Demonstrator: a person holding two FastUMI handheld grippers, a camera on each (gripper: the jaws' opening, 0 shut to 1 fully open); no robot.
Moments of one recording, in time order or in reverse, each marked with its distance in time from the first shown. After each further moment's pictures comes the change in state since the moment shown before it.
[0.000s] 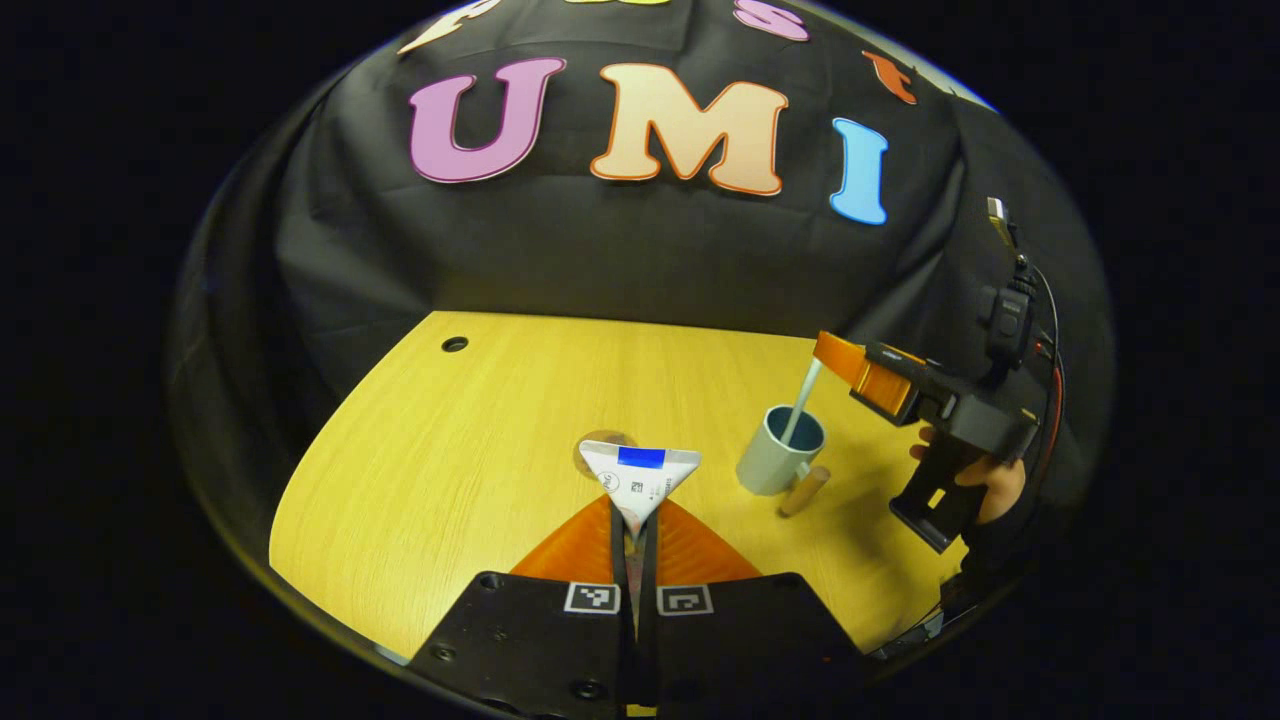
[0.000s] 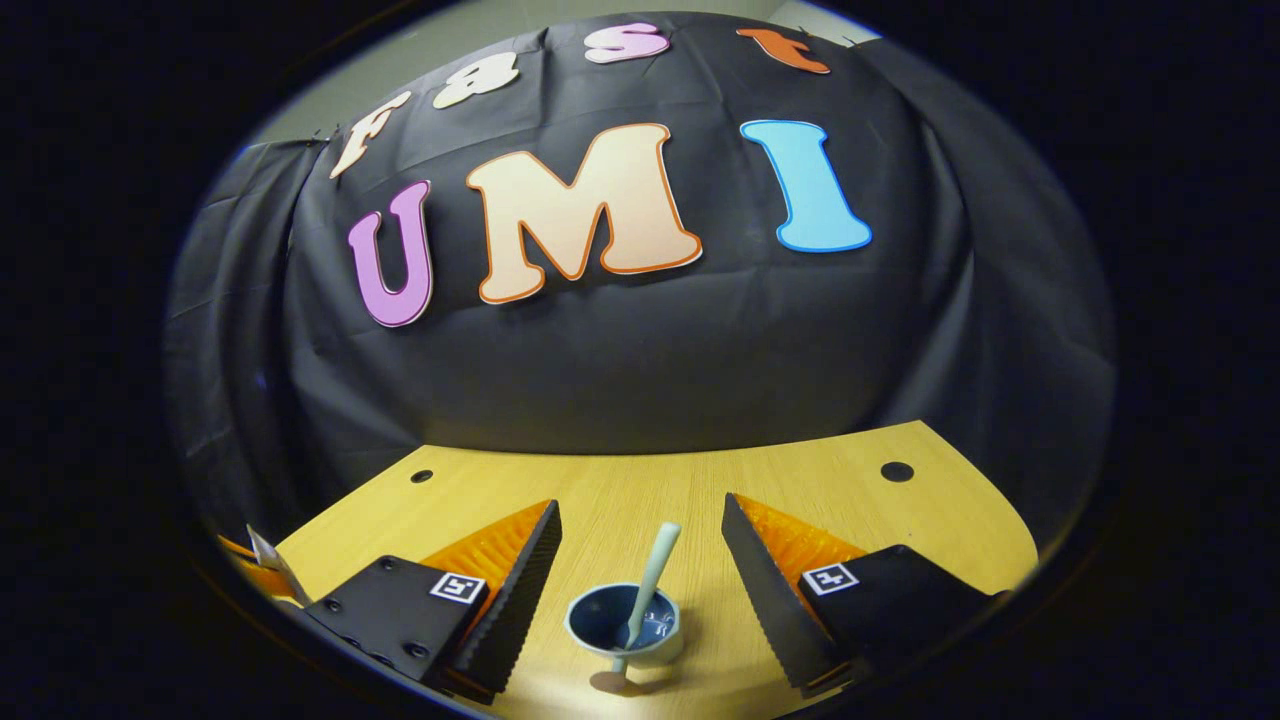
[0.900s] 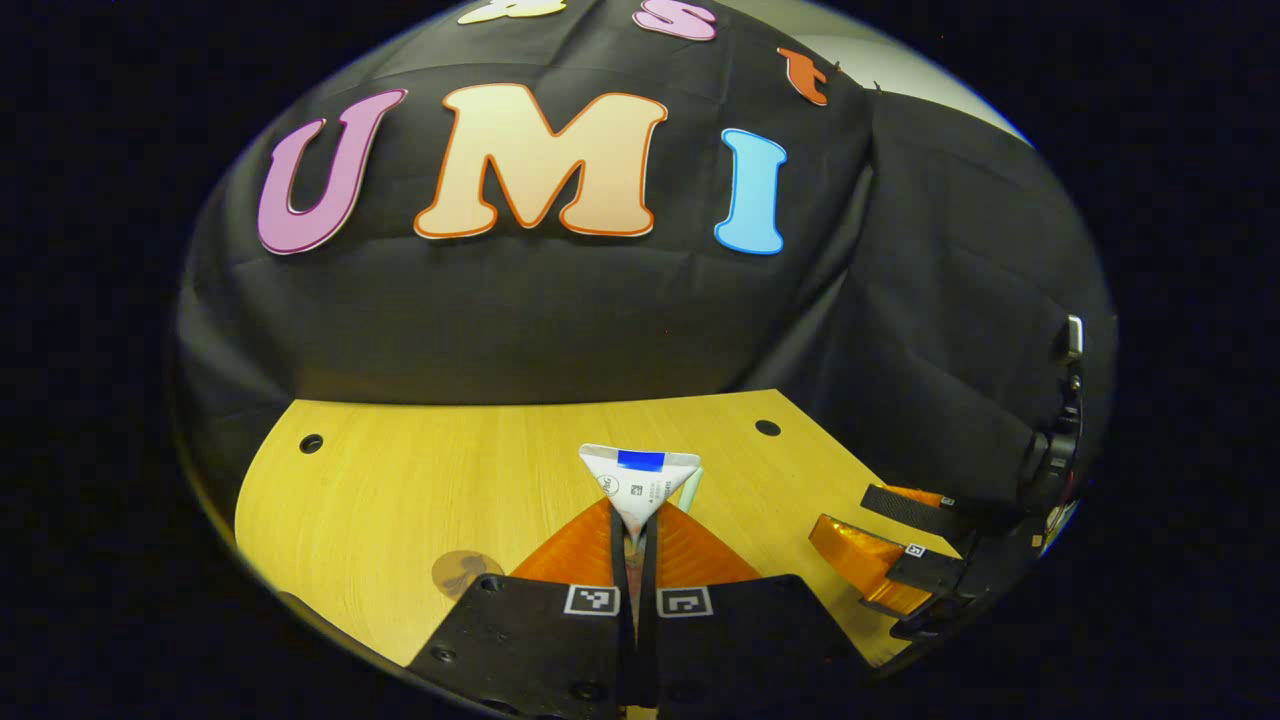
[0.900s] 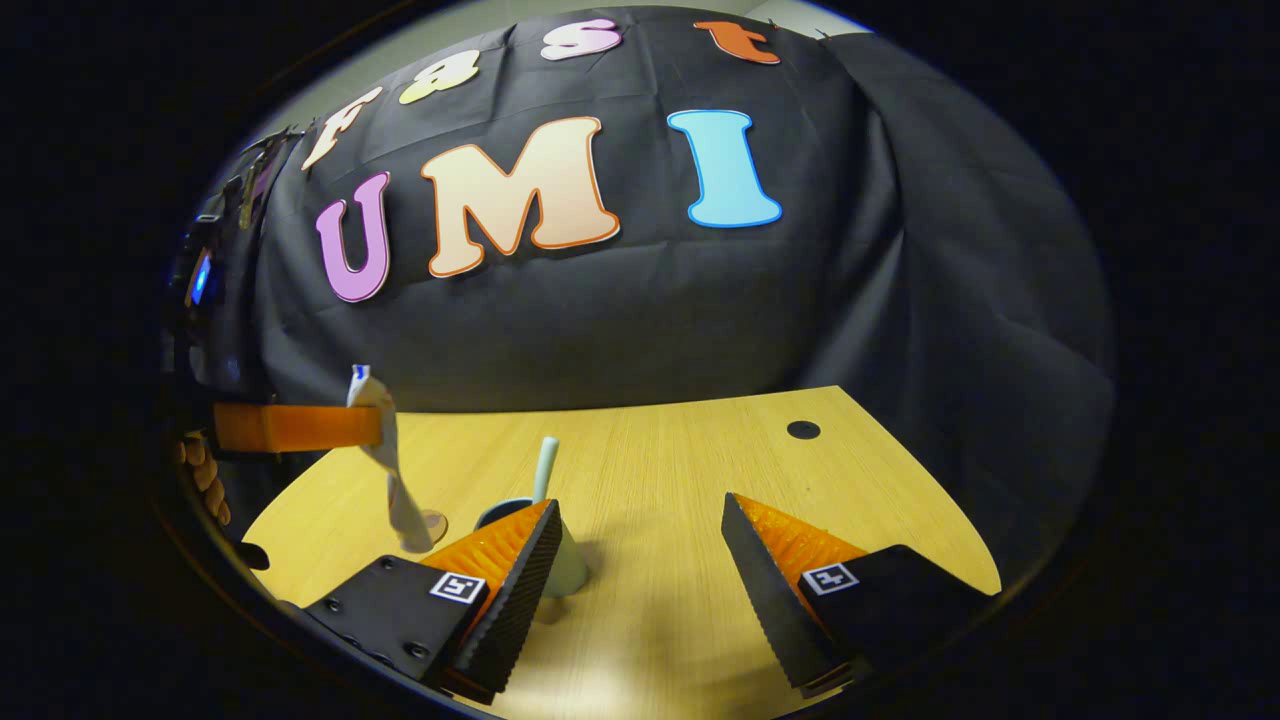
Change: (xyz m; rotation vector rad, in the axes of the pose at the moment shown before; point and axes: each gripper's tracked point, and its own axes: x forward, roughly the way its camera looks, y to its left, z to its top) left arm 0.096 -0.125 0.089 0.116 -0.136 -0.272; right arm -0.074 -0.092 -0.030 0.006 0.088 -0.139
